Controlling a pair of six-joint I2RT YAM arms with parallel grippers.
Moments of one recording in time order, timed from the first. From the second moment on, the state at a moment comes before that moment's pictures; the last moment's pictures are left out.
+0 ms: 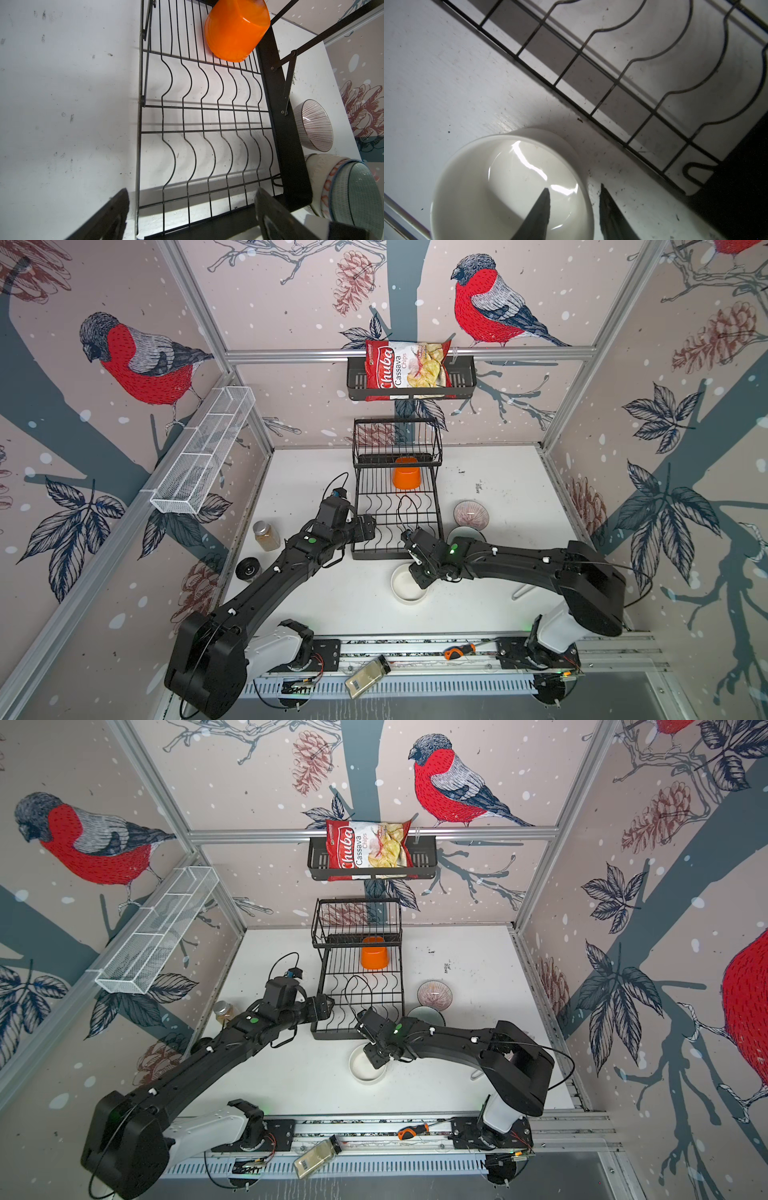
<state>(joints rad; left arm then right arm) -0.43 1.14 0.74 -0.33 0.06 -0.52 1.09 1.62 0.98 -0.53 0.08 0.32</state>
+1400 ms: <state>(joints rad) -0.43 1.19 0.76 -0.33 0.05 -0.52 1.08 1.61 1.05 -0.54 0.10 0.28</state>
